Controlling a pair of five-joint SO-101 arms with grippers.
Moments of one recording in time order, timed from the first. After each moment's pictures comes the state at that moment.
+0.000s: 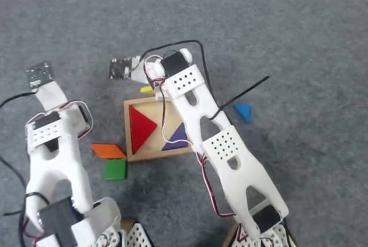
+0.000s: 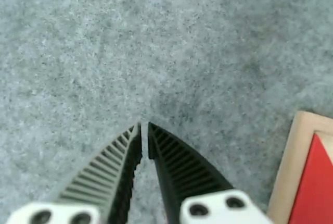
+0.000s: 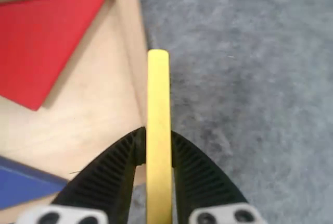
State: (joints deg) left arm -32.1 -14.2 50.6 41.3 5.8; right arm -37.5 73.7 -94.2 100.1 53.5
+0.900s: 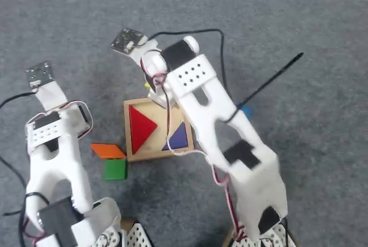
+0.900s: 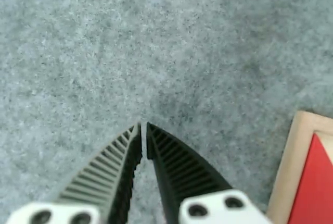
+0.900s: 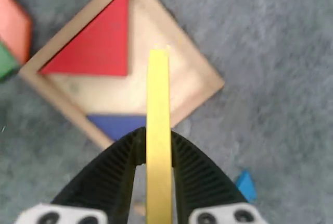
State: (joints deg) left arm -32.0 -14.2 50.6 41.3 5.8; right arm -40.4 25.0 -38.7 98.9 22.2
